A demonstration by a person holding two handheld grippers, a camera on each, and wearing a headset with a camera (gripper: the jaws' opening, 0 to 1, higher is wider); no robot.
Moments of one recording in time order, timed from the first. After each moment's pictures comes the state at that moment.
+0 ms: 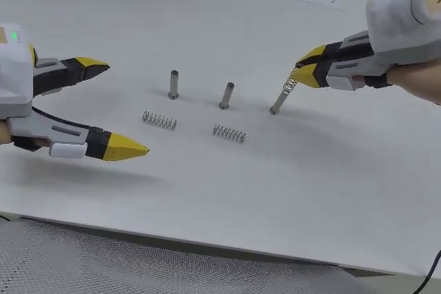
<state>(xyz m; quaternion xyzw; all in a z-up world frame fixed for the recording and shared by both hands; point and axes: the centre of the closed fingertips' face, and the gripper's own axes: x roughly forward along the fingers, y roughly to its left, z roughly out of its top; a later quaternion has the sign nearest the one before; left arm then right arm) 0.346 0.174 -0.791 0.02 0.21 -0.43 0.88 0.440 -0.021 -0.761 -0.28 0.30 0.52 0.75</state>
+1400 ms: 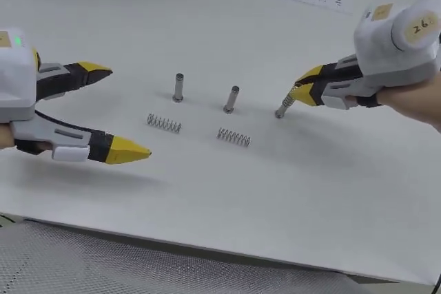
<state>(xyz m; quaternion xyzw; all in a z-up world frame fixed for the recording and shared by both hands) 0.346 0.175 -0.791 0.01 0.21 -0.43 0.88 0.433 -0.021 -0.790 -0.29 0.32 0.52 0.74</state>
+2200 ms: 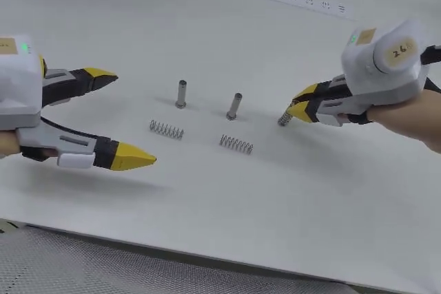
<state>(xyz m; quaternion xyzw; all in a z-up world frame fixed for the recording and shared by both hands) 0.348 0.176 -0.790 0.01 0.21 -0.43 0.88 0.431 -0.020 -0.812 -0.30 0.33 0.52 0.73</state>
